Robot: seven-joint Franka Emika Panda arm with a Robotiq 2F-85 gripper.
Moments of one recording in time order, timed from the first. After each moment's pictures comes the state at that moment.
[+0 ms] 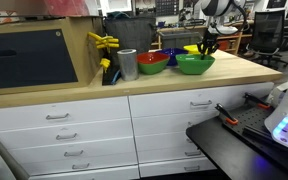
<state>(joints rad) -0.08 -0.02 -0.11 -2.48 0.18 2.50 0.02</state>
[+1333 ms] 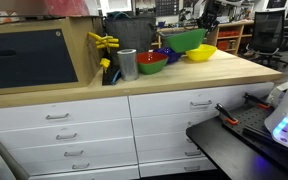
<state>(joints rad) -0.08 -0.18 -0.11 -2.29 0.25 2.09 -0.10</state>
